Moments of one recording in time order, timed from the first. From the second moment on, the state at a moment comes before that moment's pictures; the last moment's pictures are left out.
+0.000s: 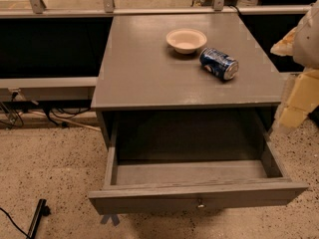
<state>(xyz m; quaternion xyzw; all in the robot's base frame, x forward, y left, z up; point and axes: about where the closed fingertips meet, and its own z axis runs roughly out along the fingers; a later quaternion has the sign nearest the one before) 0.438 -0.216 0.977 -0.60 0.78 -0.04 0.16</state>
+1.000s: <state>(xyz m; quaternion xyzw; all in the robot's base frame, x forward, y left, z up) 0.424 -0.258 0.947 -0.61 0.77 -0.04 0.17</state>
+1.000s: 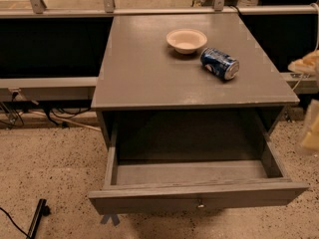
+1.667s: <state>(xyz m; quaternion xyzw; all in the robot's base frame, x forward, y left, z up) 0.357 -0.343 0.865 -0.60 0.77 -0.03 0.21</state>
